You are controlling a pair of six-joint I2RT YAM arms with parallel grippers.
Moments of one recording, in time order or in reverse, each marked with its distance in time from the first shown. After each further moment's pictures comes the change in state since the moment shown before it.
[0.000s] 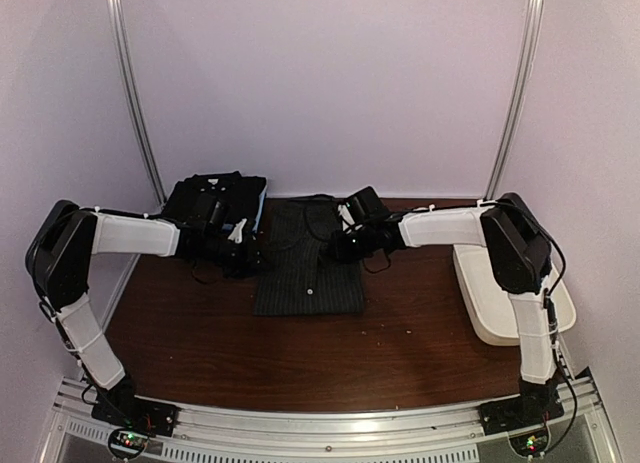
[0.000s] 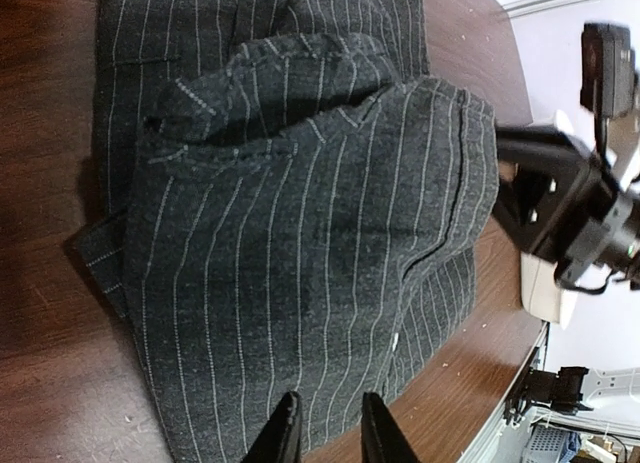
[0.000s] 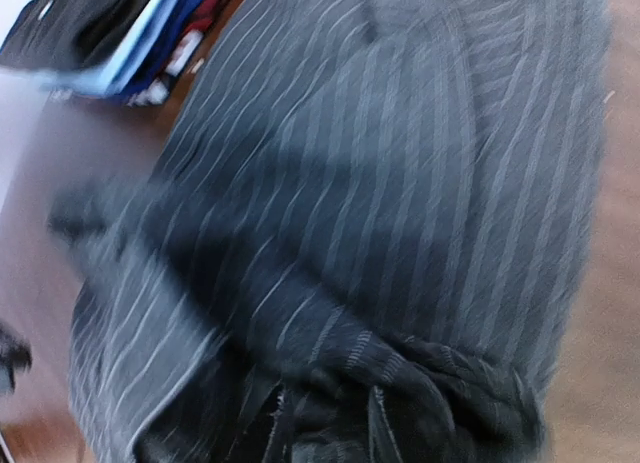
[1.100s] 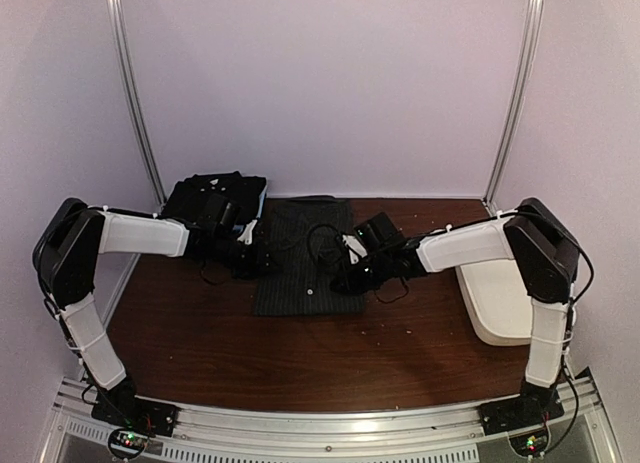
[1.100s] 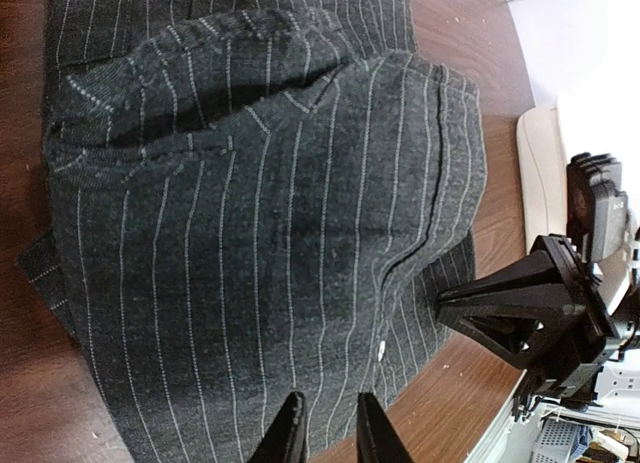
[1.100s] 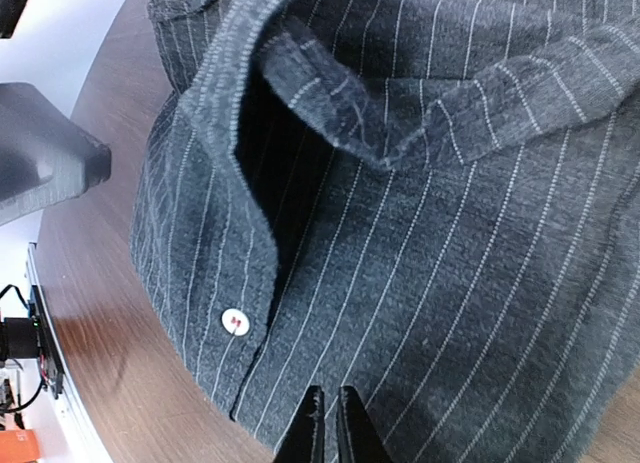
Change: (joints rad) left arm -0.051 0.037 0.039 -0.002 -0.029 0.003; right arm 0.050 -0.188 -0.328 0.106 -0.208 0.070
